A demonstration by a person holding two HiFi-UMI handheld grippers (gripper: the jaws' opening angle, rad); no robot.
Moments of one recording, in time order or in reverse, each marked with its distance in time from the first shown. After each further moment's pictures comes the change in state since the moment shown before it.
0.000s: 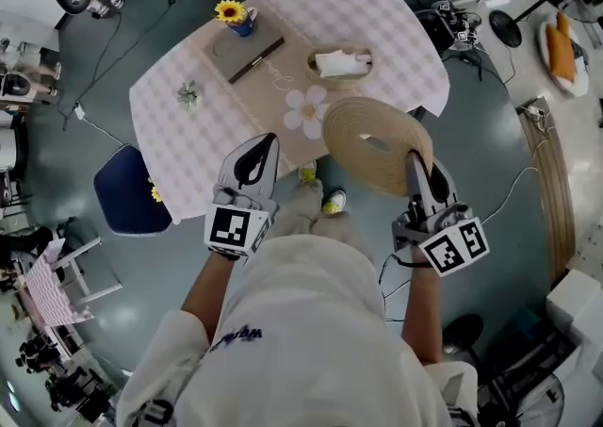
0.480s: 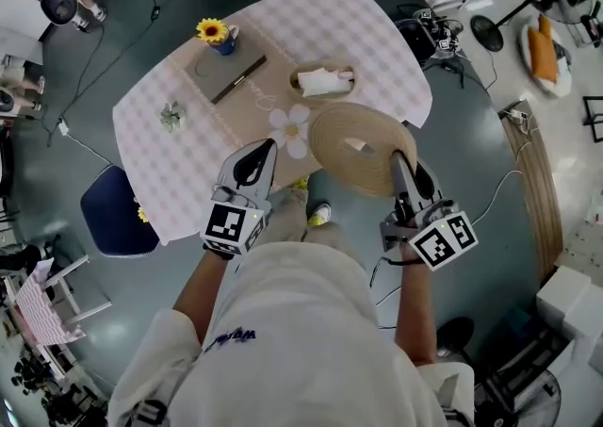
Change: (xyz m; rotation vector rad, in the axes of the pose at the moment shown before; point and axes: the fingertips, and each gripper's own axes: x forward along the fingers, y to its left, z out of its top) left arm 0.051 0.006 -0.015 -0.055 0.028 -0.087; right arm 0.035 -0.027 0.006 0.037 0.021 -0.010
